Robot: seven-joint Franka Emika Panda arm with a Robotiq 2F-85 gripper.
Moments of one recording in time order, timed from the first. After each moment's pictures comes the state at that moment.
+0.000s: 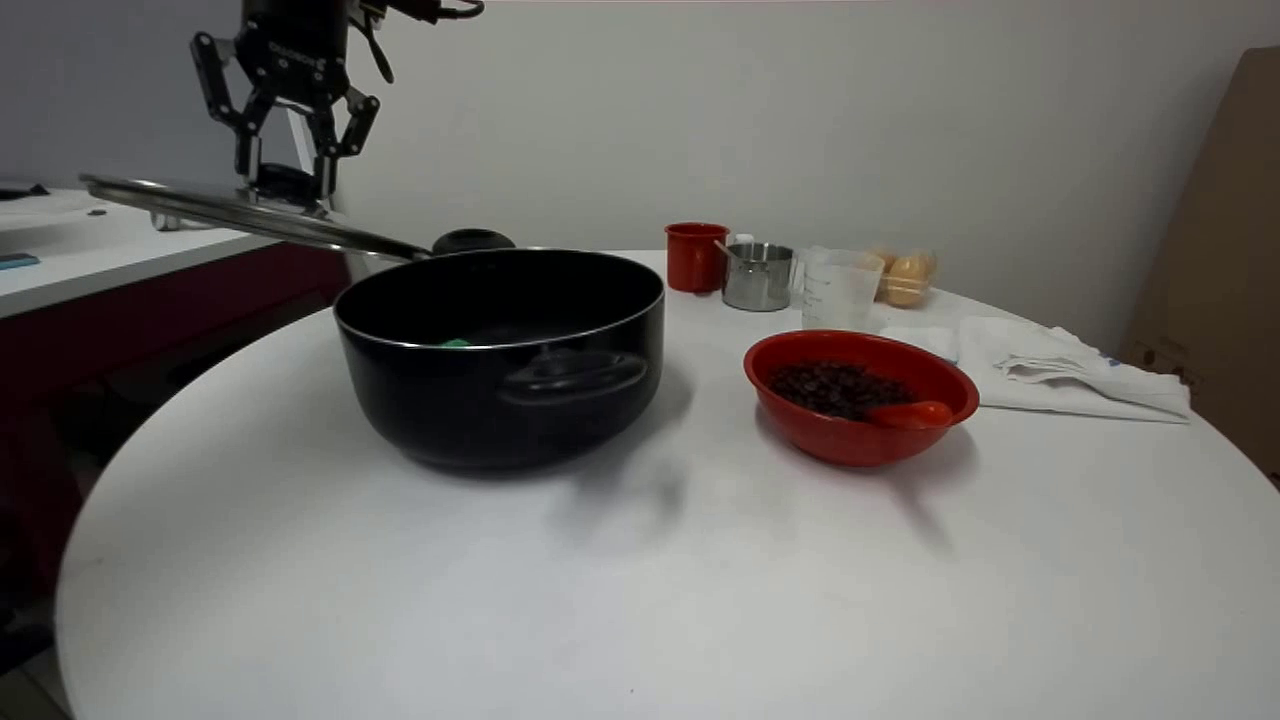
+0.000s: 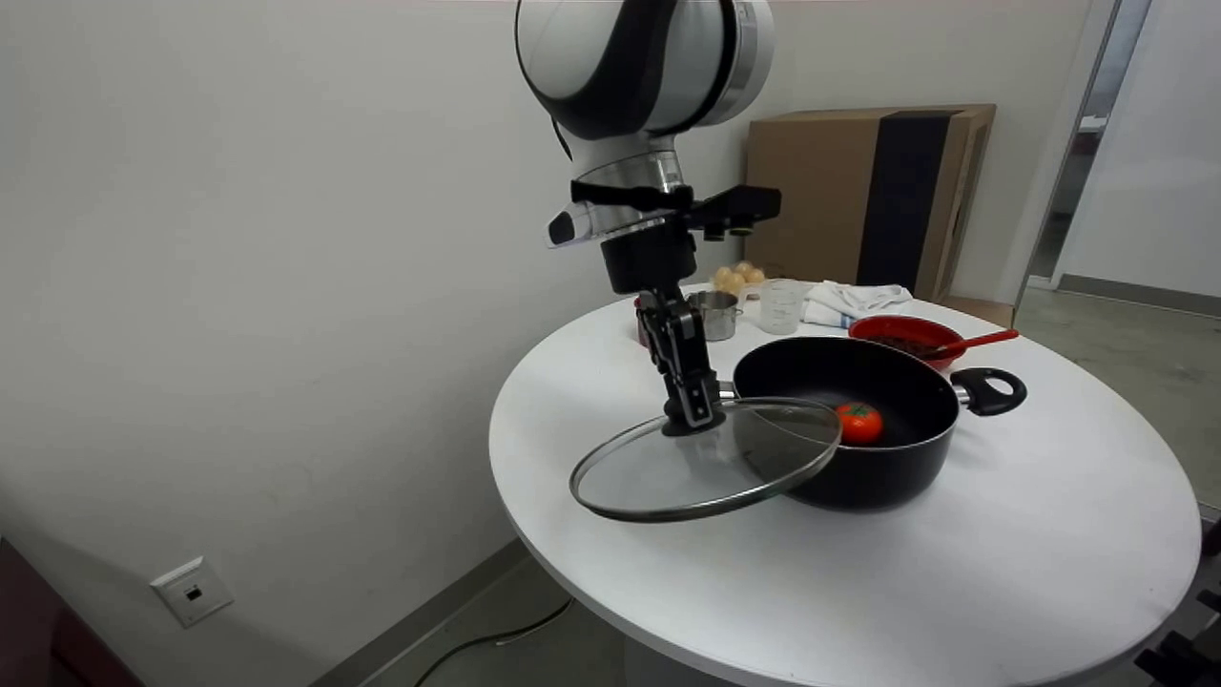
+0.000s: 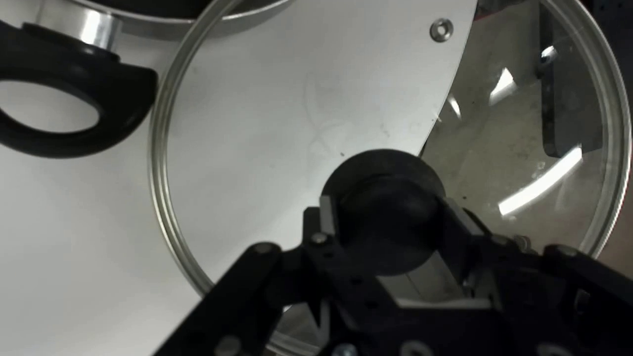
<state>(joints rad) 0.14 0.41 0.25 -1.91 -0.07 1.95 -0.96</state>
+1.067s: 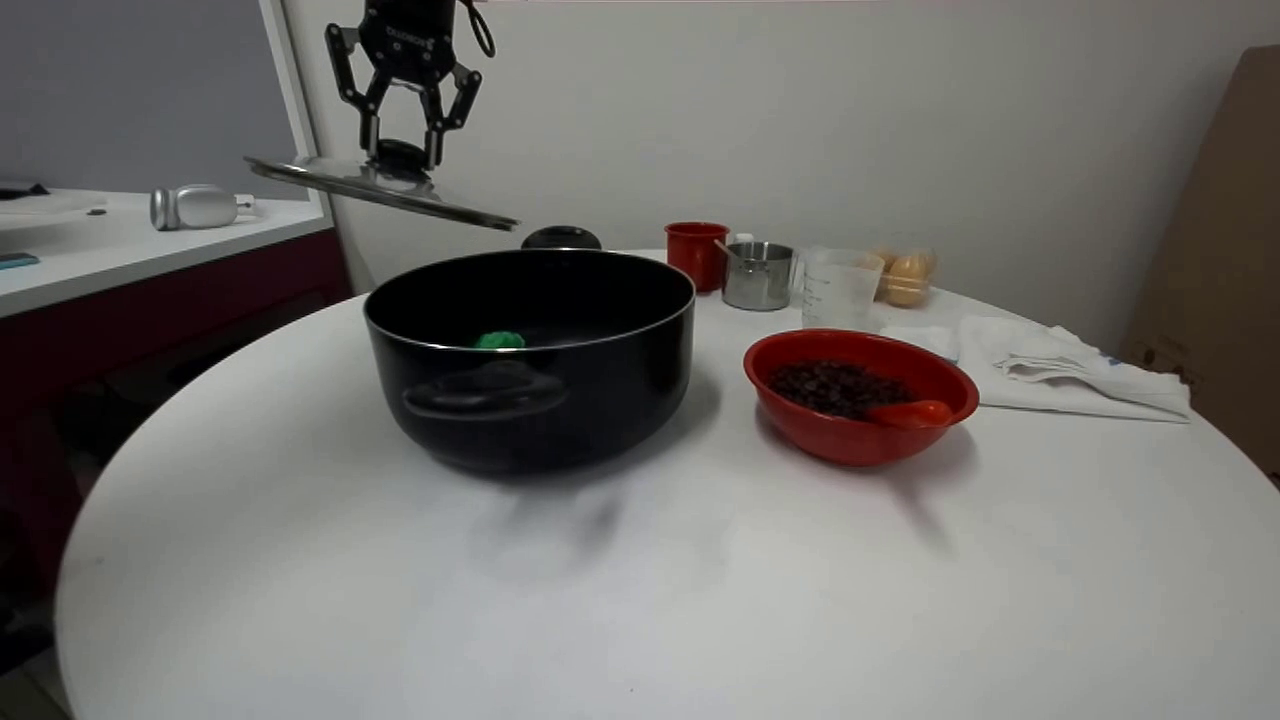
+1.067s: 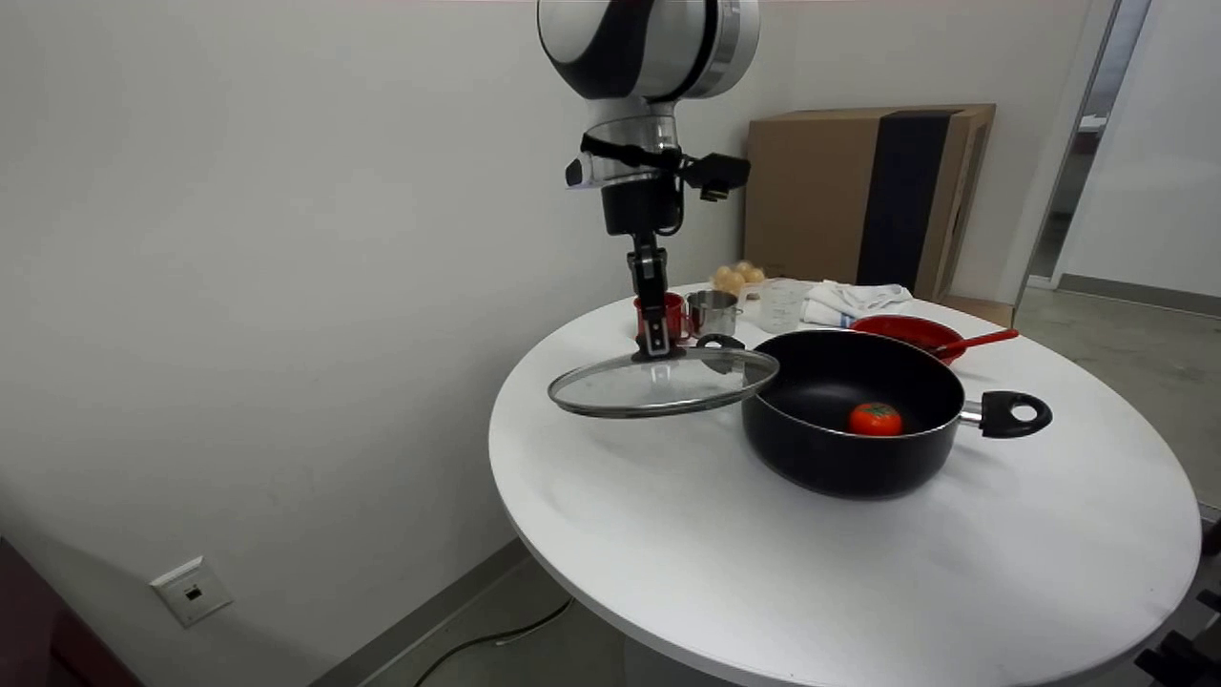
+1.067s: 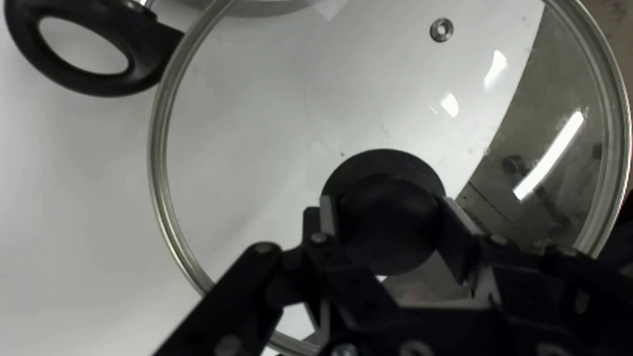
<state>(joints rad) 0.10 0.54 0.20 -1.64 -0.02 1.94 -0.84</state>
